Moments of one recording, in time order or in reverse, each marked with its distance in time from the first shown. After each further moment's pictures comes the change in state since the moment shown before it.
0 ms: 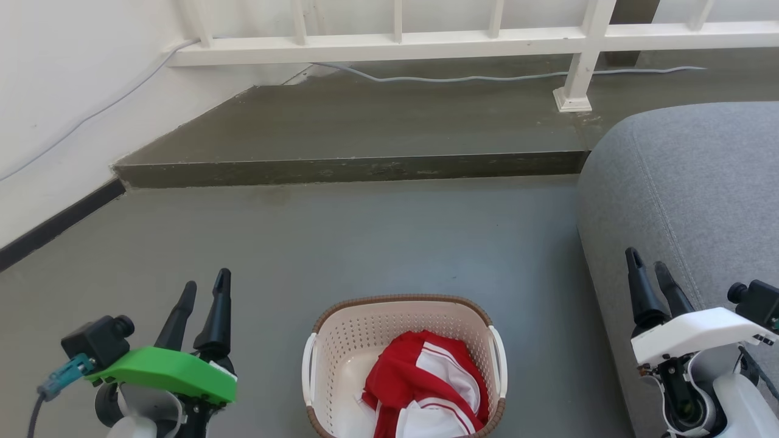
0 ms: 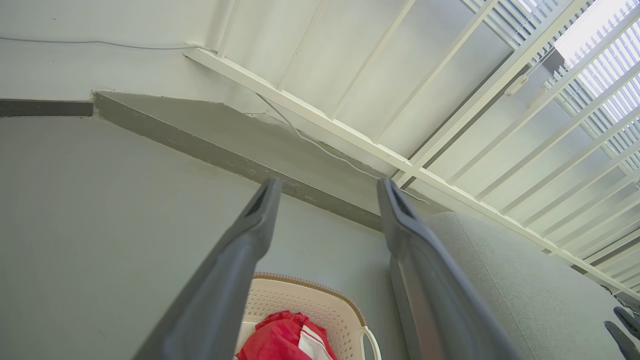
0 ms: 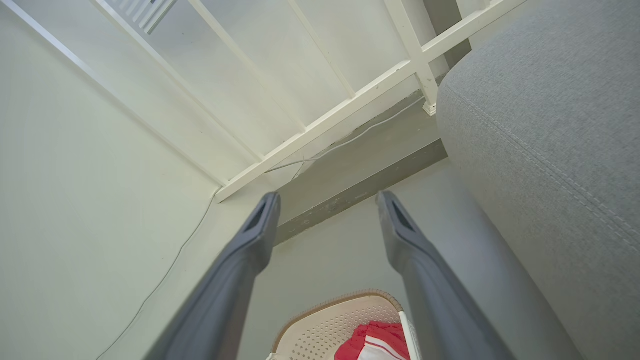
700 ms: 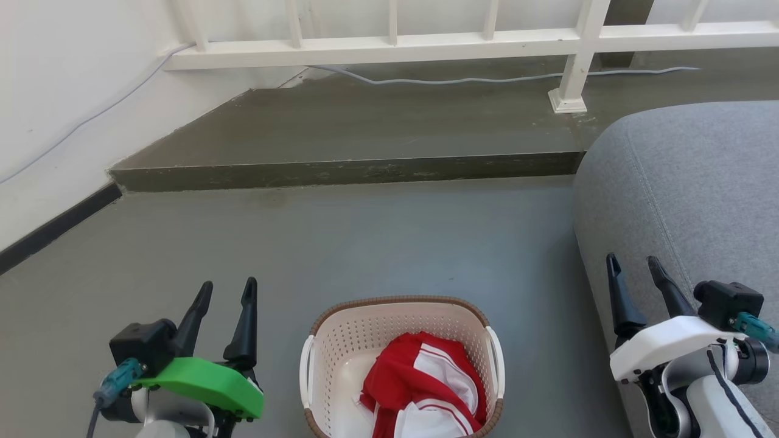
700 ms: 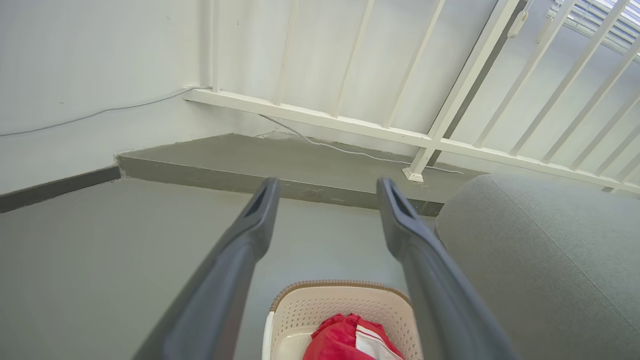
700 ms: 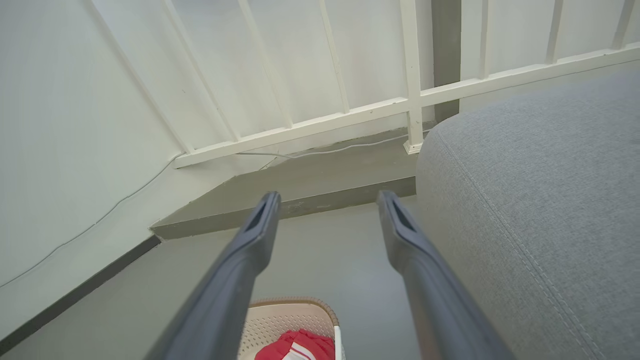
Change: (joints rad) left arm 0.006 0.007 -0.084 0.003 0.286 0.048 -0.072; right arm 0.006 -0.024 0.080 -0.005 -0.331 -0.054 -0.069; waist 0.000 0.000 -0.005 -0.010
